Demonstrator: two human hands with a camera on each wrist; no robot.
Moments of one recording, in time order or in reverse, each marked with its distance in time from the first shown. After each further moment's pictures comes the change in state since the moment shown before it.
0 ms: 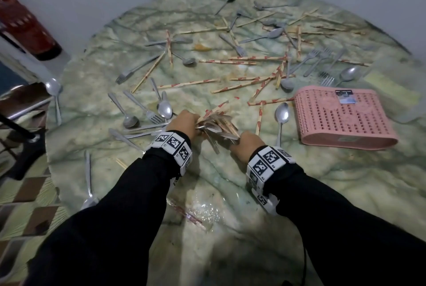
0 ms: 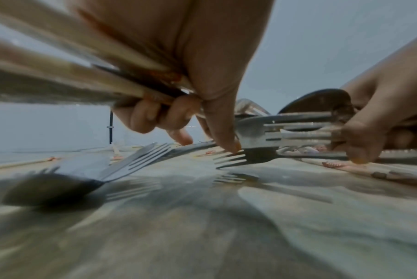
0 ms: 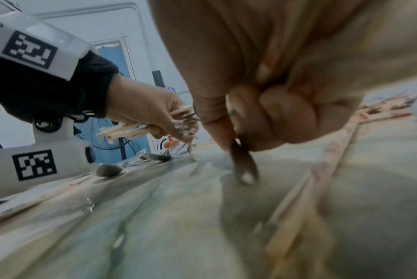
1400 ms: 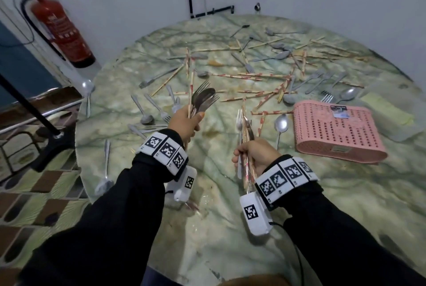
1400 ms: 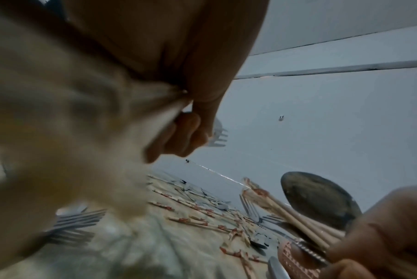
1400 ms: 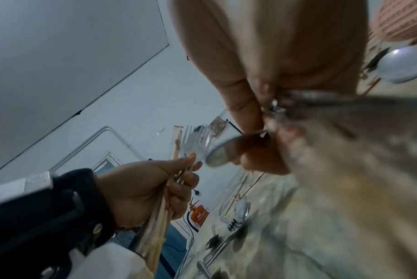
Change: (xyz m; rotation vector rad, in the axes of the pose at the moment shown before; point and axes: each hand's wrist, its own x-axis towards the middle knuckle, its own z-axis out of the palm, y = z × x) left_hand -0.074 0.025 -0.030 -0.778 0.228 -0.129; right_hand -0.062 0.005 -0.021 1.046 -0.179 0.127
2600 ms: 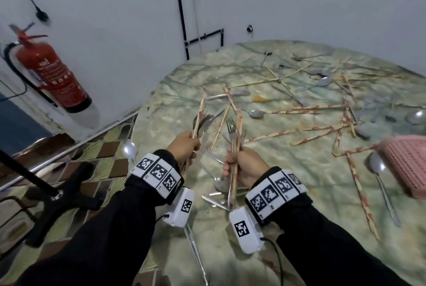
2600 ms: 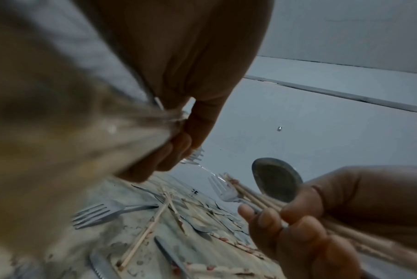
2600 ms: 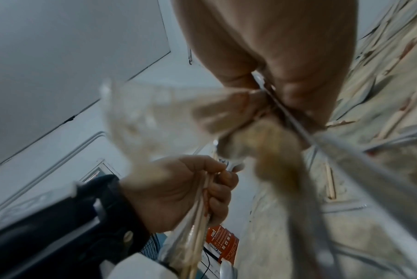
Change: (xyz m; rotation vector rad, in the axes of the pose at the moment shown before) left_hand 0.189 -0.044 -0.222 -0.002 -0.279 -0.133; right_hand 0.122 -0.096 0.270 0.334 0.050 -0.084
